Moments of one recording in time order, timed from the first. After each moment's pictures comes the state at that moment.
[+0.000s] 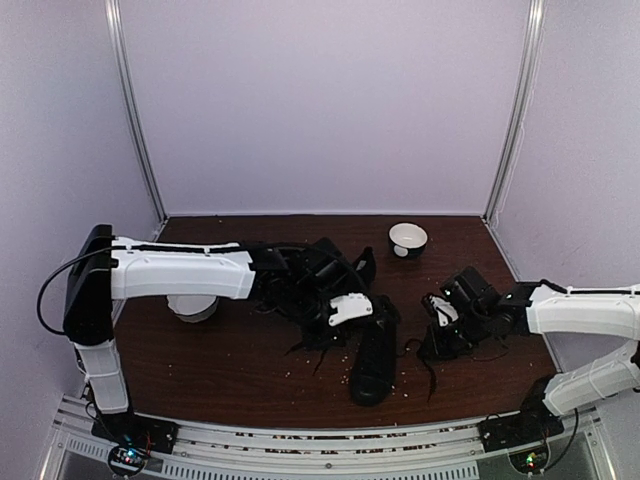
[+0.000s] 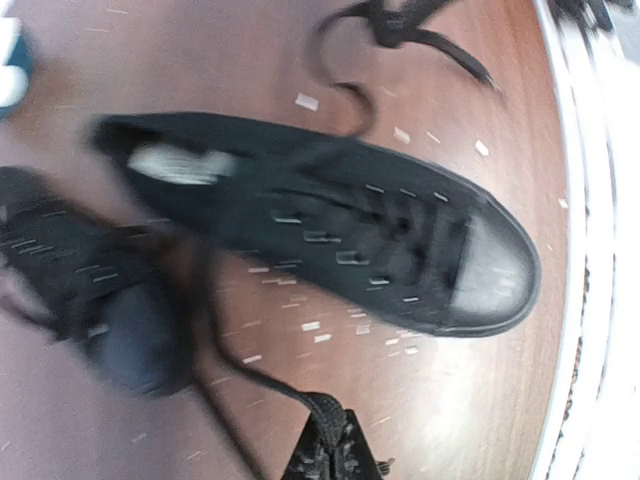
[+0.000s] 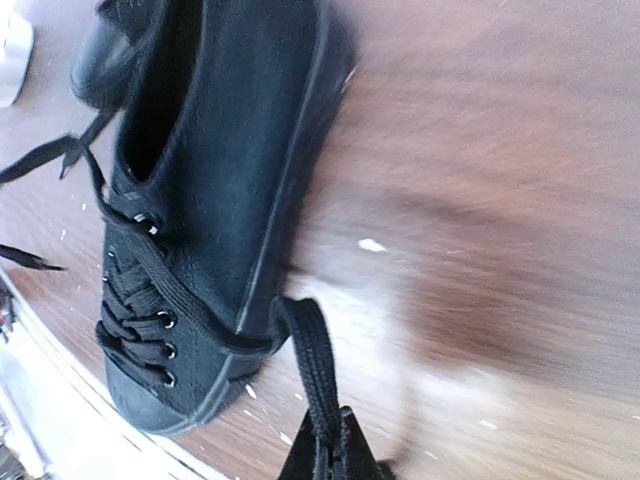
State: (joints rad) left arm -1.11 1.91 1.49 -0.66 0.17 0.36; right arm 0.73 1.21 0.60 -0.46 -0.21 0.64
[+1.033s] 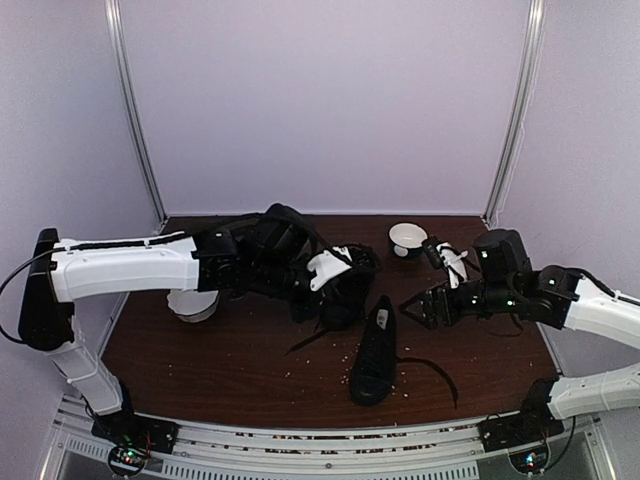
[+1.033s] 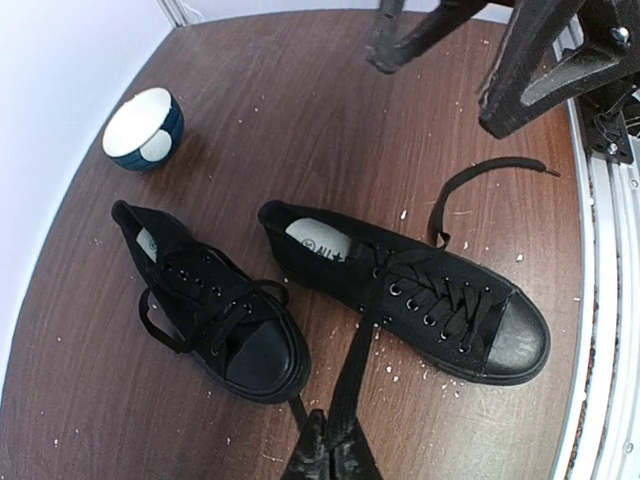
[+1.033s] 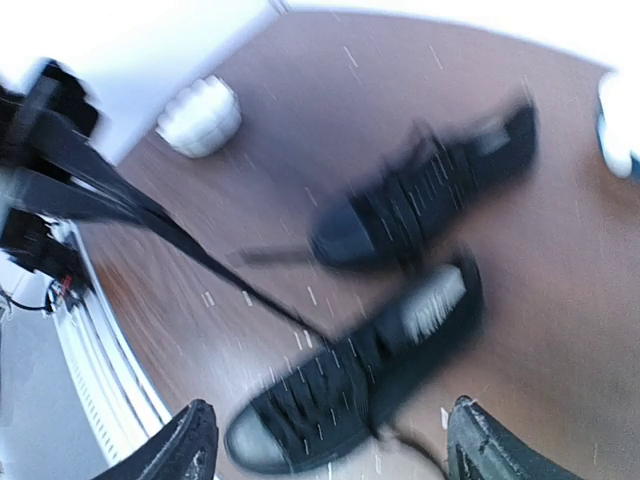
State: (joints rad) left arm -1.07 1.66 1.36 -0.44 0.06 0.28; right arm 0.76 0.98 0.76 -0.40 -0.17 0.31
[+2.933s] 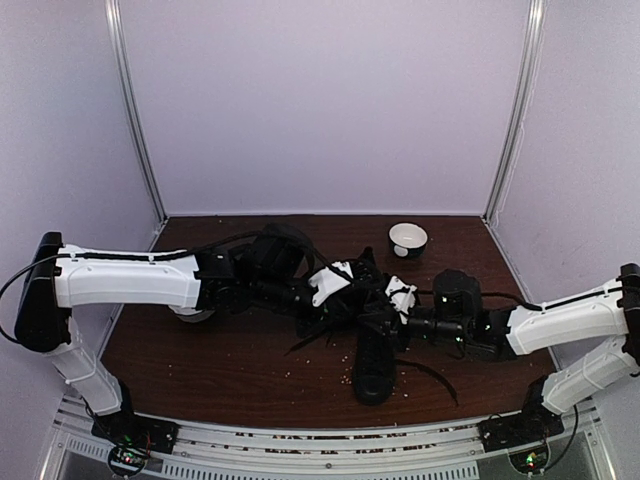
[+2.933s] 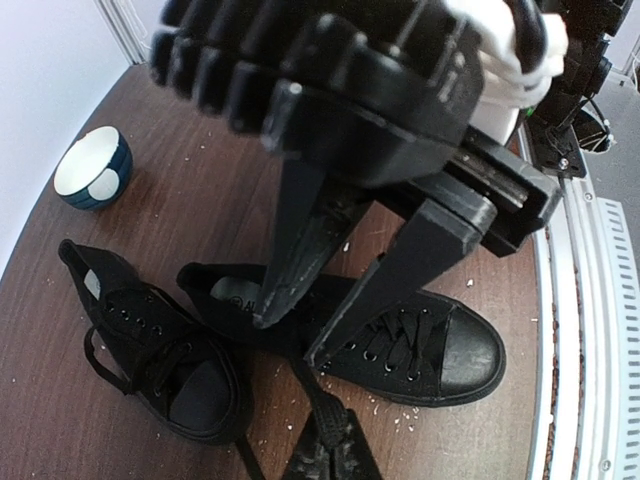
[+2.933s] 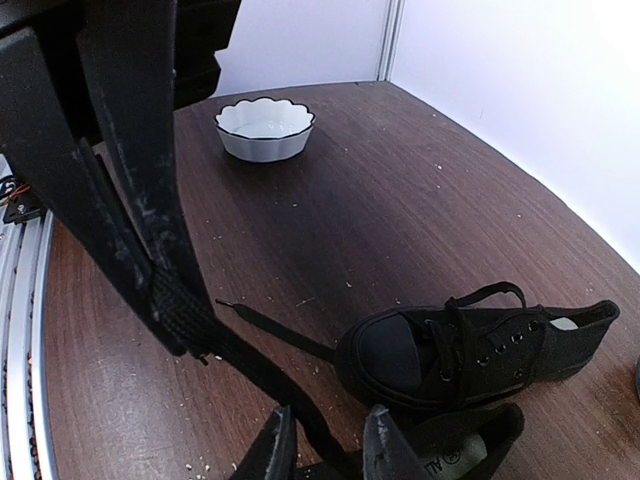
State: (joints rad) left arm -1.09 1.63 1.22 -0.23 0.18 0.26; right arm 0.92 1.32 0.51 0.49 -0.11 -0.14
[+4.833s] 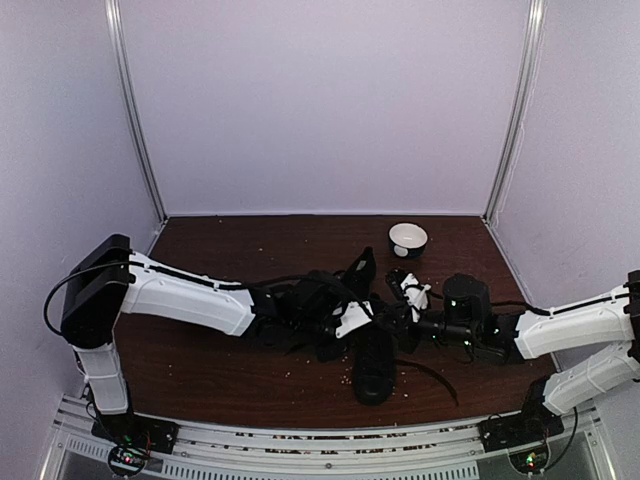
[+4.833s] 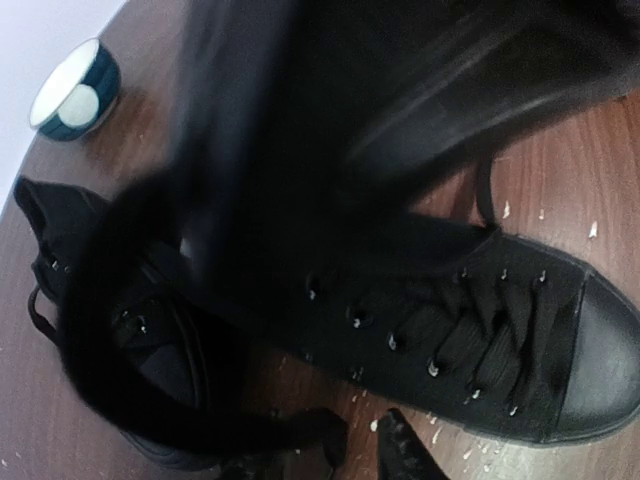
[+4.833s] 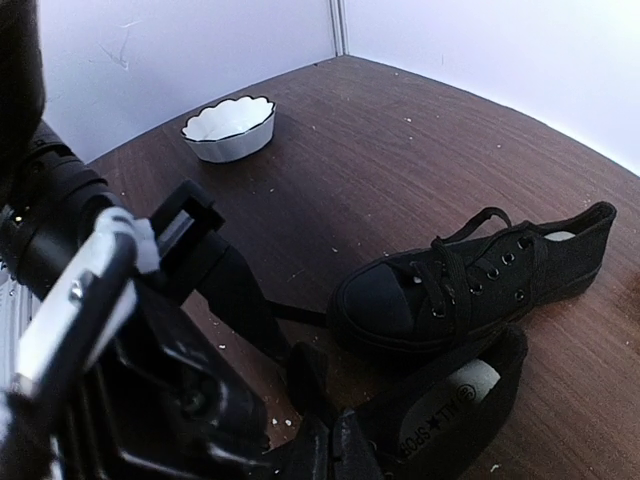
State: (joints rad) left arm -1.15 1.89 1.20 -0.09 -0.05 0.29; right arm 0.89 1.26 0.44 0.47 -0.09 0.09
